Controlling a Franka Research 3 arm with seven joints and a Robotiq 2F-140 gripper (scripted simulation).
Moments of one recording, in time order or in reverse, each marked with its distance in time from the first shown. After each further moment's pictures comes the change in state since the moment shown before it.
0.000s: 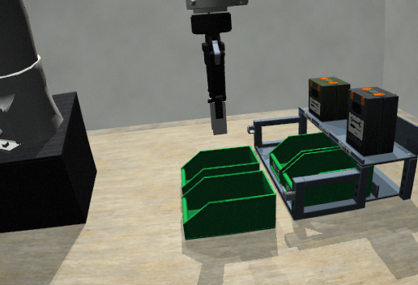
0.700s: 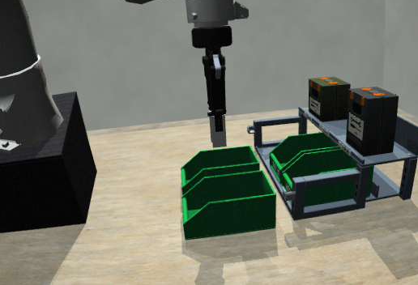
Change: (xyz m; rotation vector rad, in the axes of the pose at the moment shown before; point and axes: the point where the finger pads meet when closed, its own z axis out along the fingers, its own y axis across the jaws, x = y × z) arm -0.003 0.003 0.026 -0.006 -0.012 -0.011
